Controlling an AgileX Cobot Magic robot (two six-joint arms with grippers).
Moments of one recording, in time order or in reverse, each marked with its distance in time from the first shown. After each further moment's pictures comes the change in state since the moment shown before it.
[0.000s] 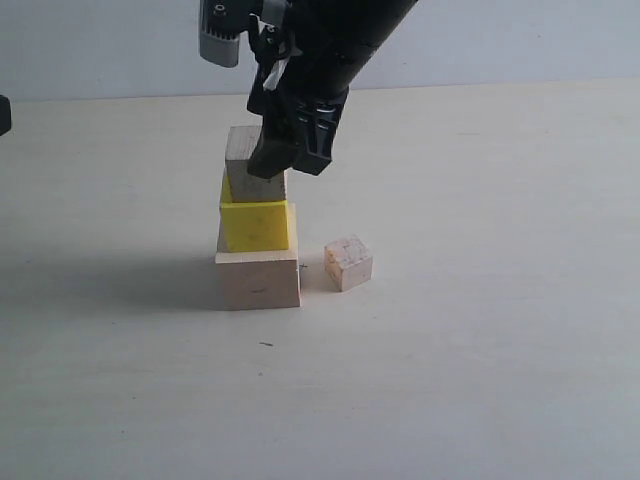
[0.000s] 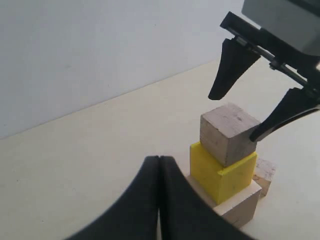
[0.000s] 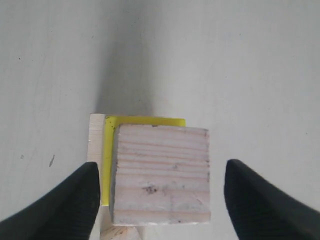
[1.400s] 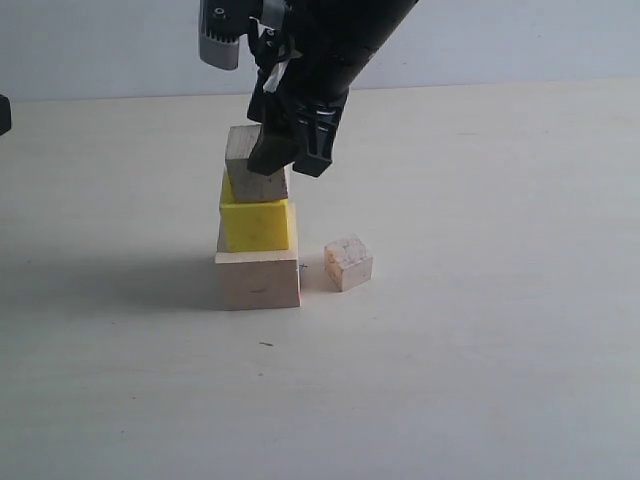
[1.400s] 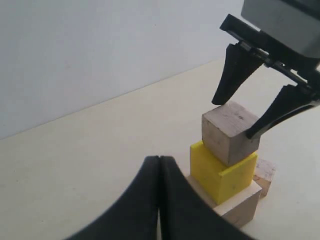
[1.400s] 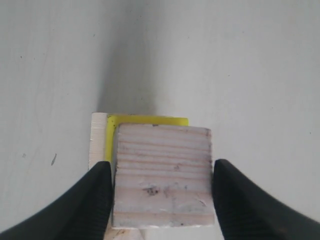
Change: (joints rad) left arm 0.000 0.000 0.000 0.000 0.000 0.000; right arm 0.000 0.004 -0.004 0.002 0.007 0.000
